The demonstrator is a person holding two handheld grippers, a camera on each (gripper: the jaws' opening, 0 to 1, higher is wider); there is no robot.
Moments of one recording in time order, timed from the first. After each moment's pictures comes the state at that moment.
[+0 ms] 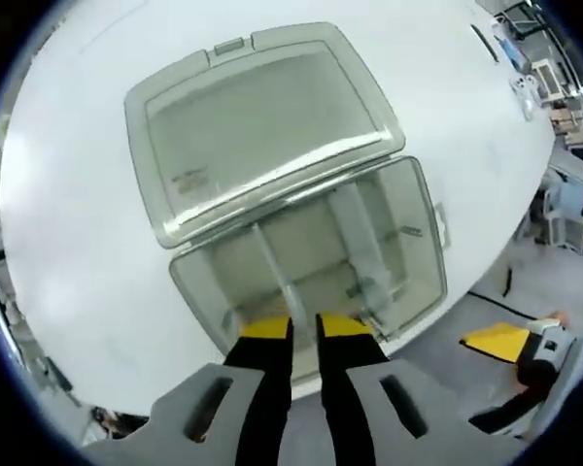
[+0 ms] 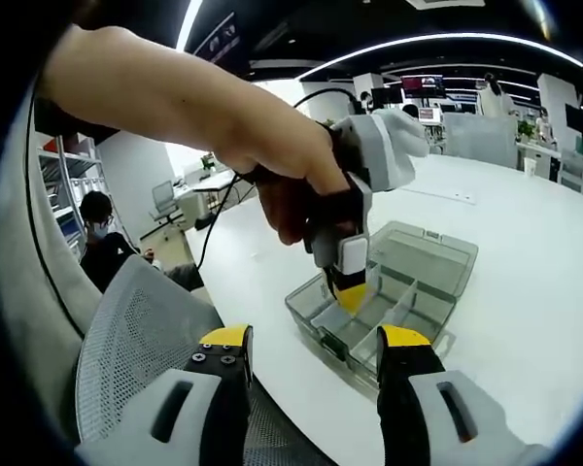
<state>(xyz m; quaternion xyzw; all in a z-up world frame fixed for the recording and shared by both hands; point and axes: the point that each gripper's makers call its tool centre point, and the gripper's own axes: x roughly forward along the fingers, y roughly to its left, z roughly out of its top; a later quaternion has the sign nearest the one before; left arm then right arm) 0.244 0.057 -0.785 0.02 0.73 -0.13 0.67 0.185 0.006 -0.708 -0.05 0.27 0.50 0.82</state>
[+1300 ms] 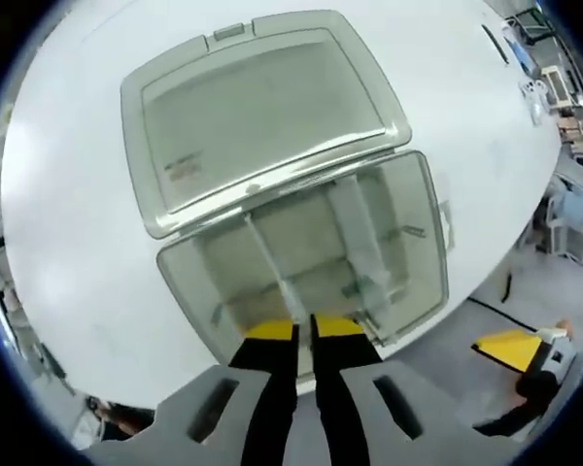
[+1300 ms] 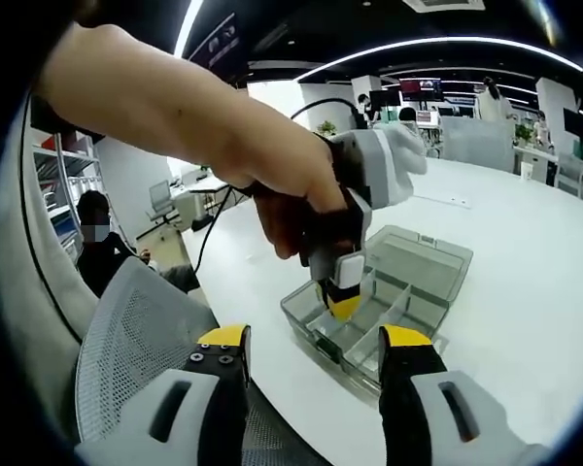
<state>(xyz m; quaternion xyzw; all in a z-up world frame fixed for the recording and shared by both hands) 0.240 0.055 -0.790 0.01 0.74 -0.12 0.67 0.189 0.004 -0.703 -0.05 0.27 0.50 0.83</state>
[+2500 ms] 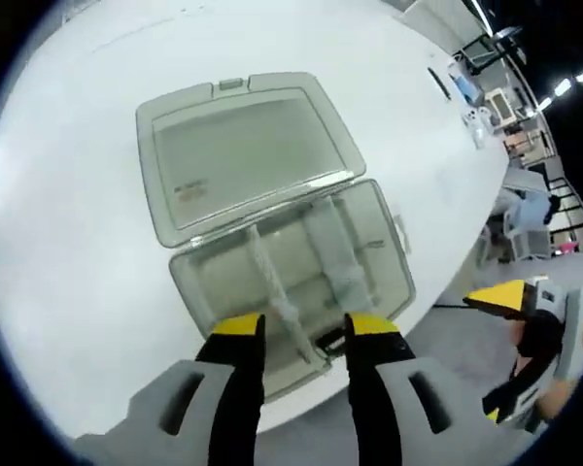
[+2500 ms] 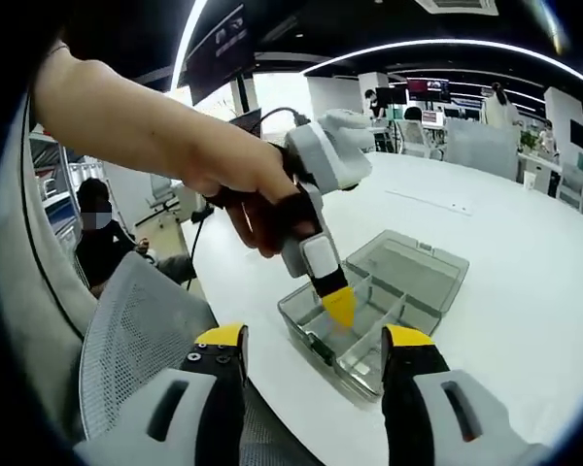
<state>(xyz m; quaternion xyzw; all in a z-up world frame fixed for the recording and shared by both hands) 0.242 0.053 -0.772 -0.06 0.63 -0.22 0.74 0.191 0.002 -0.695 -0.09 0.27 0.50 0.82</state>
